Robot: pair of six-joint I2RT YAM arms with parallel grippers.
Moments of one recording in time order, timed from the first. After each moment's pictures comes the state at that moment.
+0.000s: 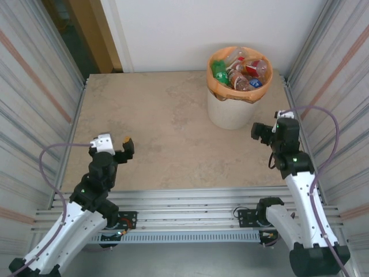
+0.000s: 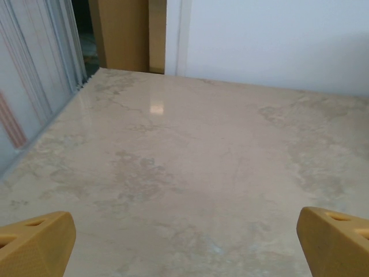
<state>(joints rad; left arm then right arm) -0.51 0.44 0.42 -0.28 -0.59 -0.21 0.08 0.77 0.80 -0.58 0.20 0.23</state>
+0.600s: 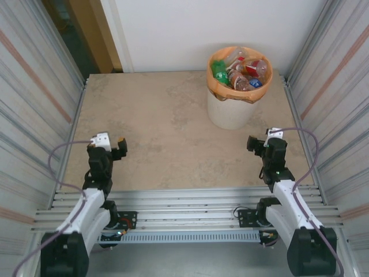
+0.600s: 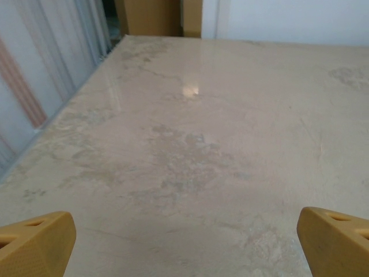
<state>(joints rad) -0.04 0.81 0.18 0.31 -0.18 -0.03 0.03 0.82 0.30 0.06 0.20 0.13</state>
